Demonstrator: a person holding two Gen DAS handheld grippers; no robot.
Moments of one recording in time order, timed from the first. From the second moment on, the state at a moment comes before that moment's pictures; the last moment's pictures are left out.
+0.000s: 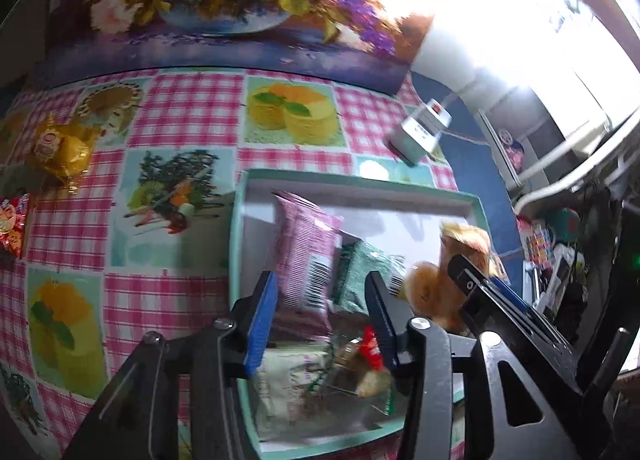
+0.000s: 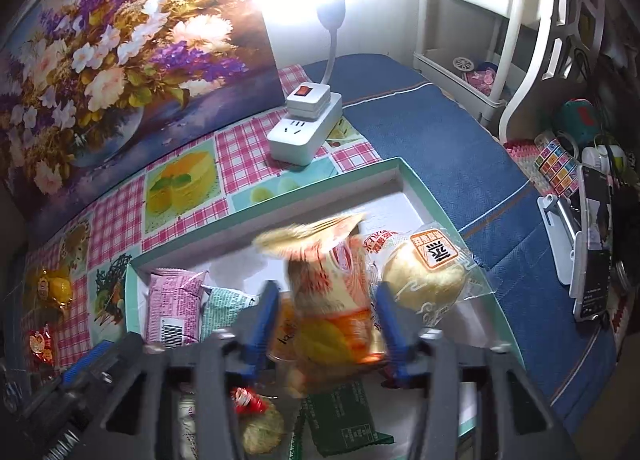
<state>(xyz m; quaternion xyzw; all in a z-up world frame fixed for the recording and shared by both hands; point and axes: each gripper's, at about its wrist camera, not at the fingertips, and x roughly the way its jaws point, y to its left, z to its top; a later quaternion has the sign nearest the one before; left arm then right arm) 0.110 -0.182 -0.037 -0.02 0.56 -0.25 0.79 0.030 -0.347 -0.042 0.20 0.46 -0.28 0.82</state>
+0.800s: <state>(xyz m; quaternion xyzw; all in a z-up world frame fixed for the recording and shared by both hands) 0.165 -0.027 -0.047 -0.10 0.54 0.00 0.84 0.074 -0.260 -0.038 0.12 0.46 -0.17 0.86</state>
